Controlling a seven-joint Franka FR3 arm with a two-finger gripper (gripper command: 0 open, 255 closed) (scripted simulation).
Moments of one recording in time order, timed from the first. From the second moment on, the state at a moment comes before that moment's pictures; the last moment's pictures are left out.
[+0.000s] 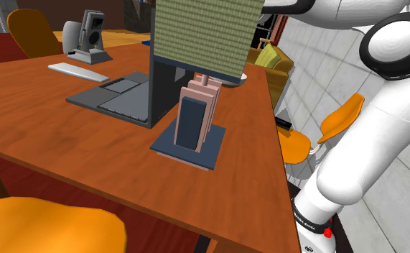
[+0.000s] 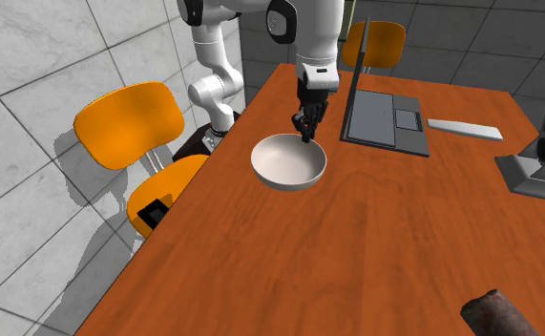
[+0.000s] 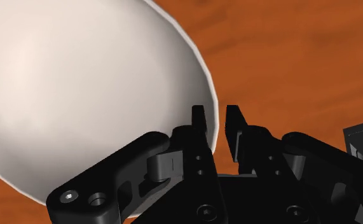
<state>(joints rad) -0.06 -0.02 -0.08 -1.73 -0.03 1.76 -0.21</state>
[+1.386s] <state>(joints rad) -0.06 0.02 -0.08 -1.50 -0.03 1.58 -0.21</state>
